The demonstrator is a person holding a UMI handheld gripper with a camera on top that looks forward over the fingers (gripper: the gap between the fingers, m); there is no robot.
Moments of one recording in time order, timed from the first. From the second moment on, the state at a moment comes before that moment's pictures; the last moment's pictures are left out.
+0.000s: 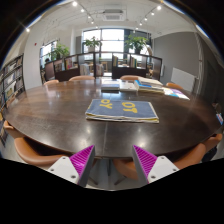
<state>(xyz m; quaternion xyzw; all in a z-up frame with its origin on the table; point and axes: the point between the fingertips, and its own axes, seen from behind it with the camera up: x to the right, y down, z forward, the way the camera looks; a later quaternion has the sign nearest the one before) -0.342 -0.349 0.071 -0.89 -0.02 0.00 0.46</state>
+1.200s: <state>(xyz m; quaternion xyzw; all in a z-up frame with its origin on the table) -0.386 -0.048 0.076 -0.89 -0.03 -0.07 0.45</state>
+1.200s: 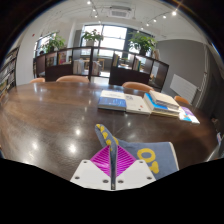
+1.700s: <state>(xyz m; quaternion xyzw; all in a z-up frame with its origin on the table) -0.154 -0.052 0.057 -0.90 -0.02 -0.07 0.43</state>
